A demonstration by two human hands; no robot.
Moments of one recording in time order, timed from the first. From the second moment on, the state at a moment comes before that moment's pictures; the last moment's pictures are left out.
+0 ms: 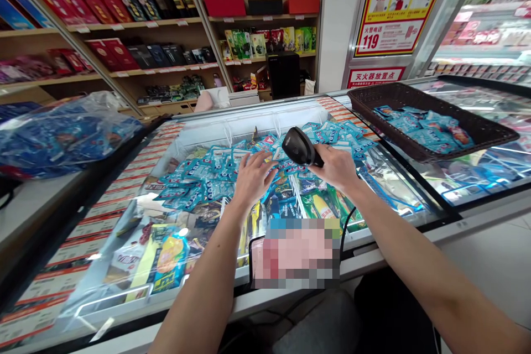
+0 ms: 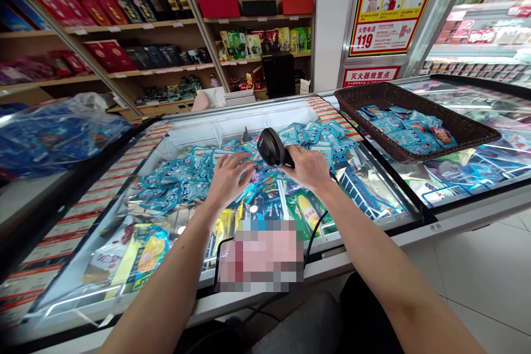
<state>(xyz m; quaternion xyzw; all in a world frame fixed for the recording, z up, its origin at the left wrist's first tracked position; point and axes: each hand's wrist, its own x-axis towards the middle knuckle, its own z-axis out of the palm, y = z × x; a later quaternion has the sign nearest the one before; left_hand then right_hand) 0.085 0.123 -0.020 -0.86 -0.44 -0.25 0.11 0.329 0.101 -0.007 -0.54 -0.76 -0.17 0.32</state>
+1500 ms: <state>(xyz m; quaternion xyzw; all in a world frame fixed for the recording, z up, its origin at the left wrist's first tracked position) 0.064 0.134 -0.020 -0.62 -0.64 -0.45 -0.03 0.328 0.101 -0.009 -0.52 -0.77 -0.17 0.32</state>
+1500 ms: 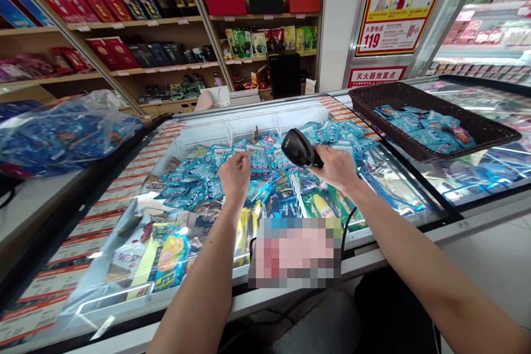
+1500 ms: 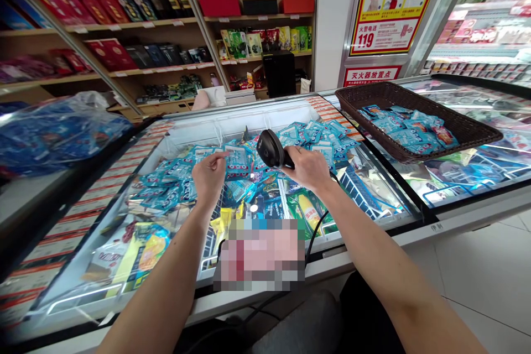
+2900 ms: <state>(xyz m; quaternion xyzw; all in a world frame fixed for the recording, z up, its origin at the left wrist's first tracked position) 0.085 0.130 -0.019 -0.67 -0.48 -0.56 -0.07 0.324 0.097 -0.011 -0.41 -0.86 -0.13 0.28</state>
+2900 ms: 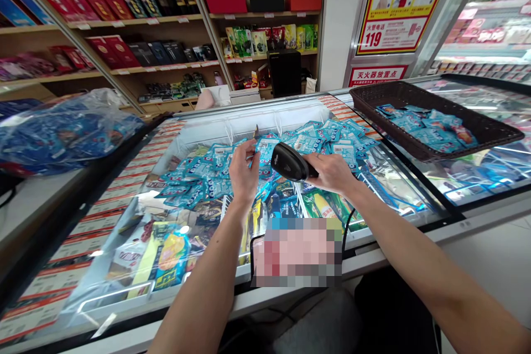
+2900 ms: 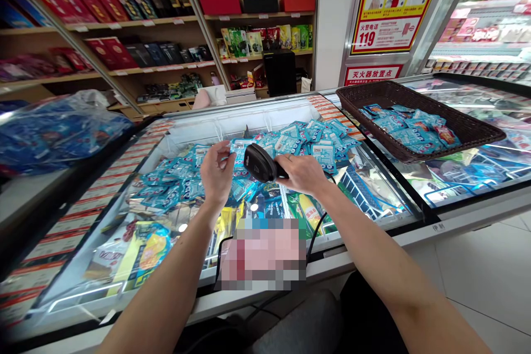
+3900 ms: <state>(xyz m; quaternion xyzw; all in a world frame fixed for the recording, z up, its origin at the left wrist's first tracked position) 0.069 0.137 -0.035 -0.77 -0.53 -0.35 0.10 0.328 0.100 -0.012 -0.46 -0.81 -0.16 0.31</state>
